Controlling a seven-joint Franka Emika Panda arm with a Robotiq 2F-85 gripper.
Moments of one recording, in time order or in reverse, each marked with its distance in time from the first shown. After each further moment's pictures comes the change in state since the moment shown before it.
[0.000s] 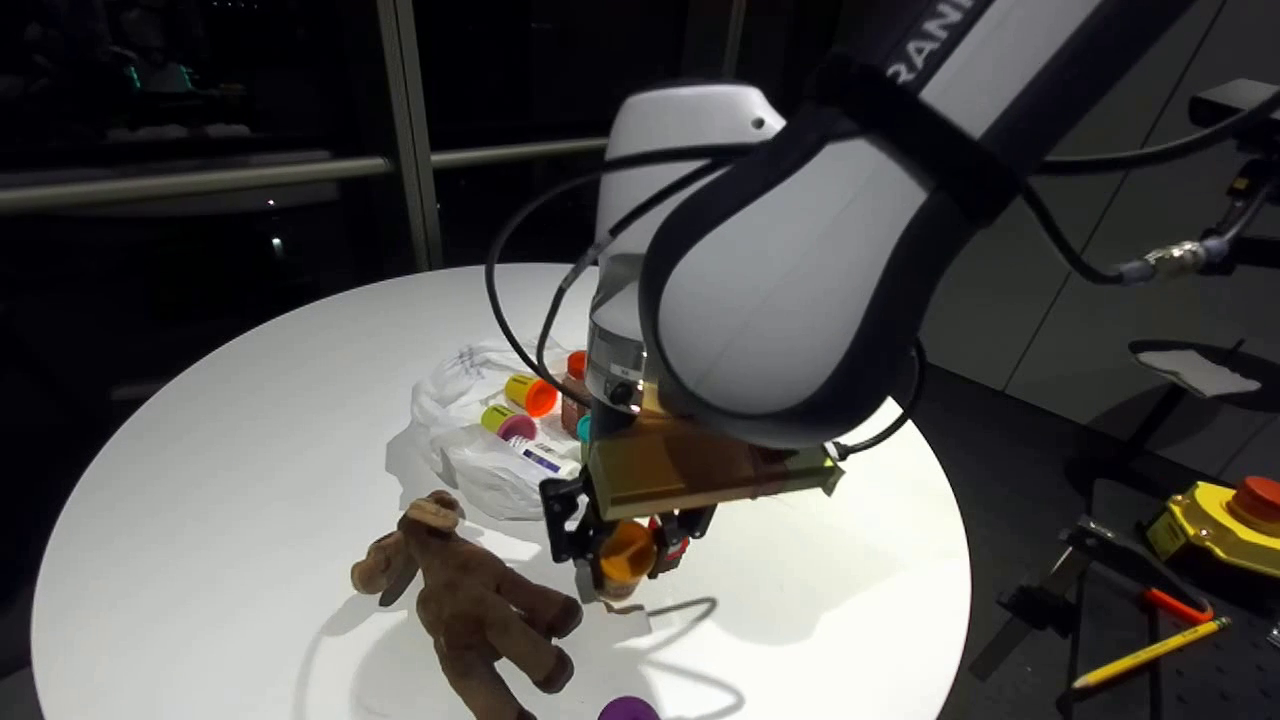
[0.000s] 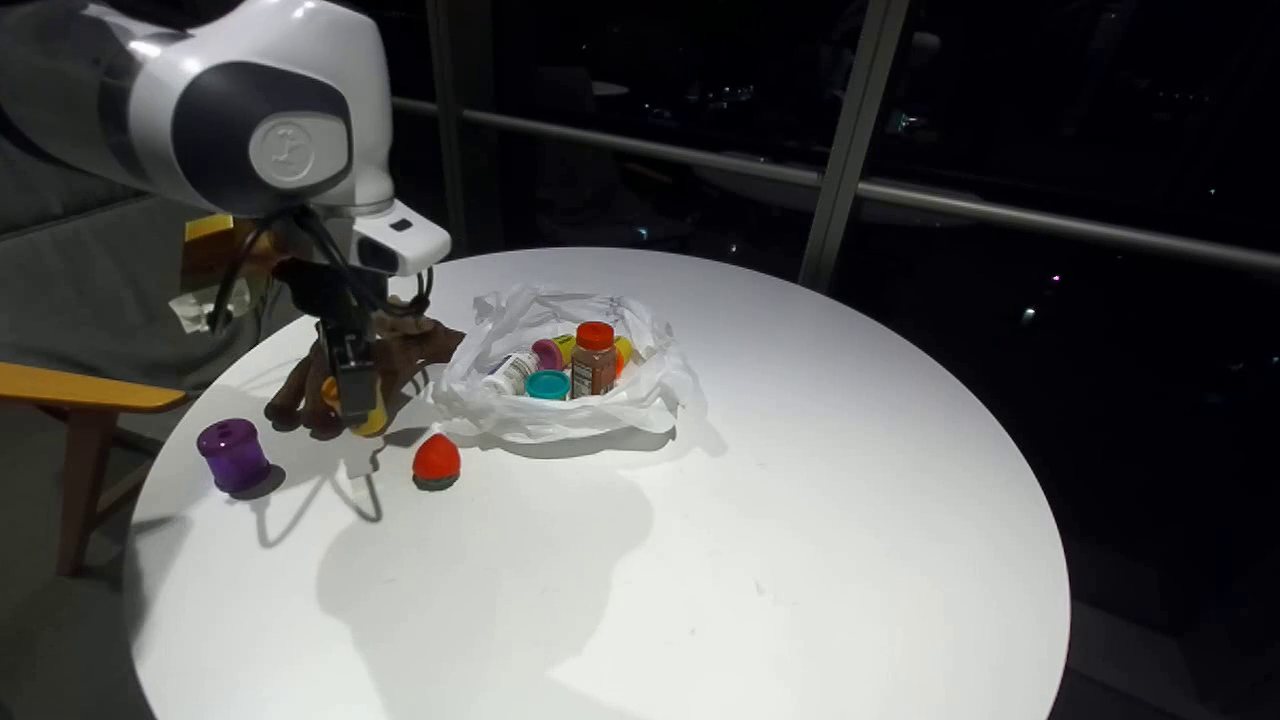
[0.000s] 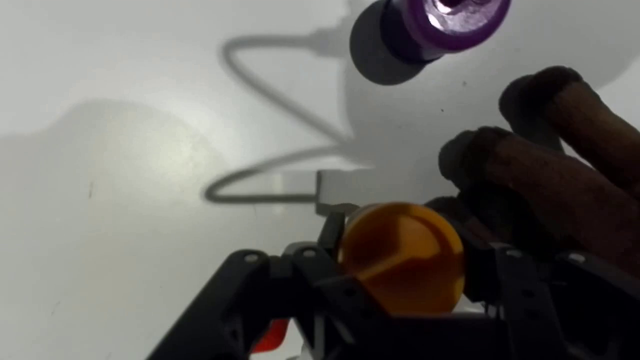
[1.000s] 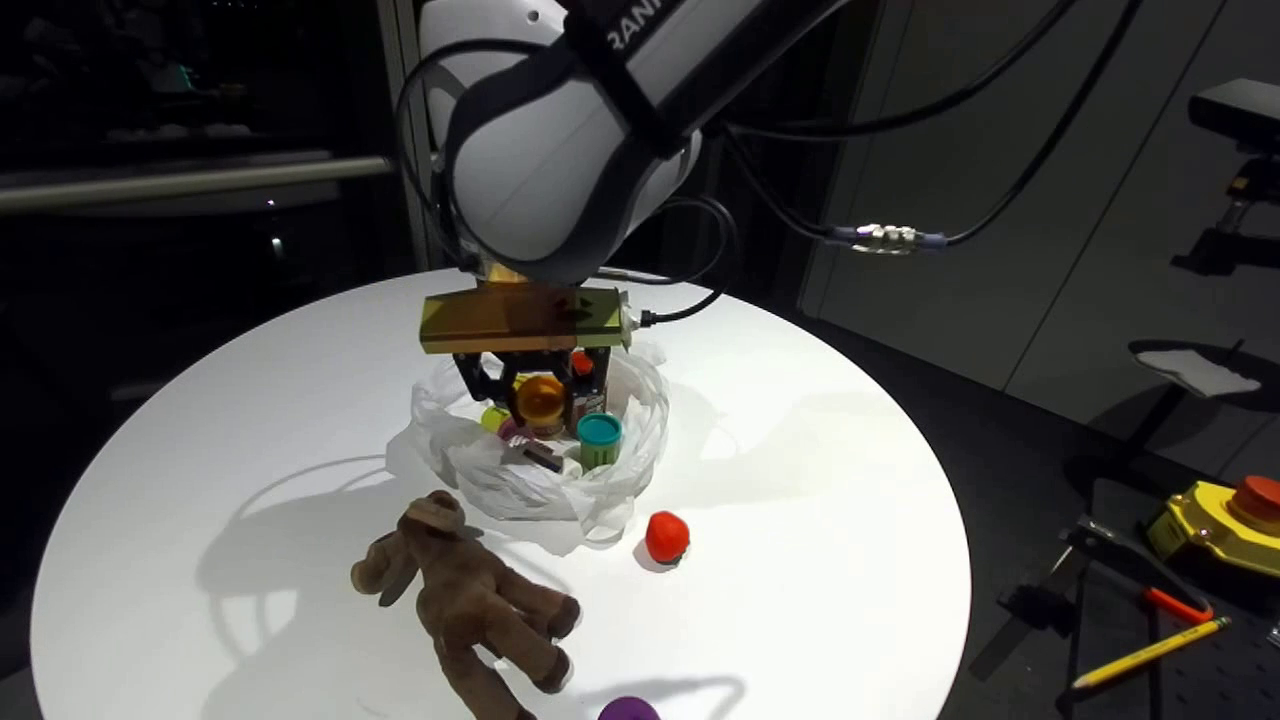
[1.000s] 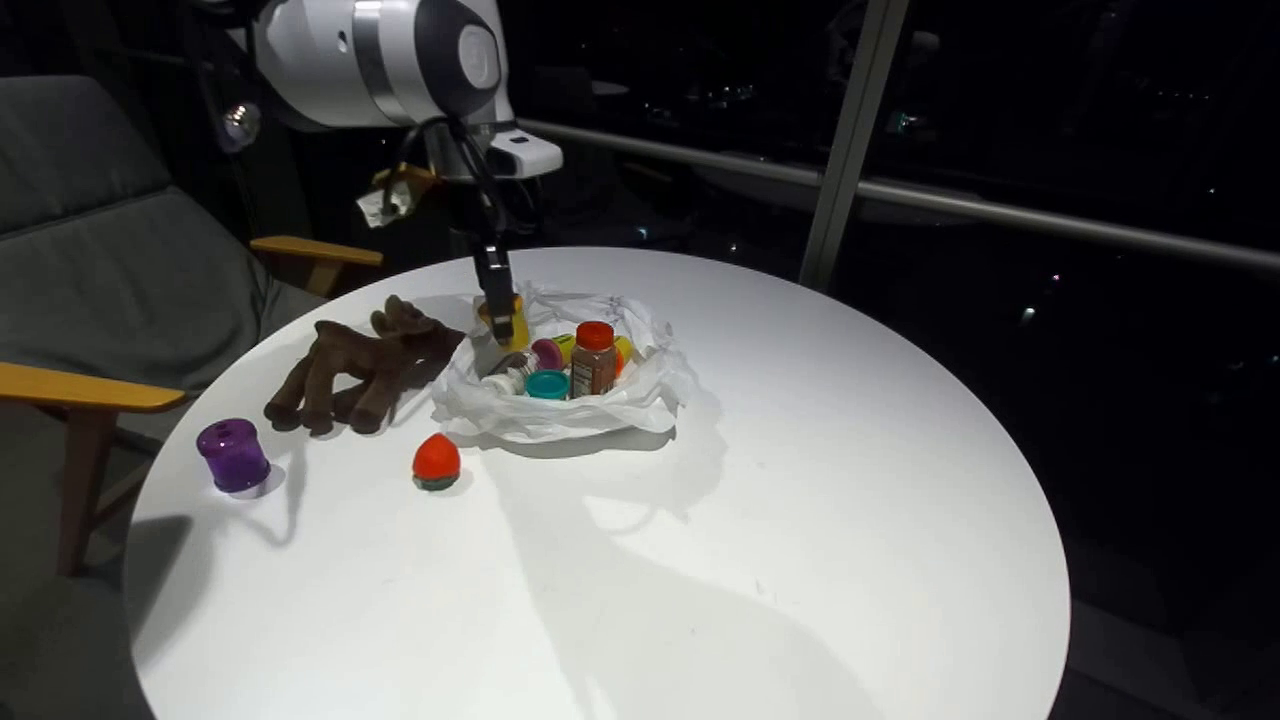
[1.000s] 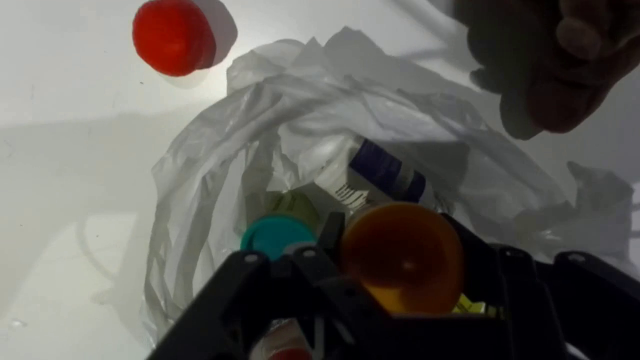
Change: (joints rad) arm 0.016 0.252 -0.144 0.598 -0.278 -0.368 0.384
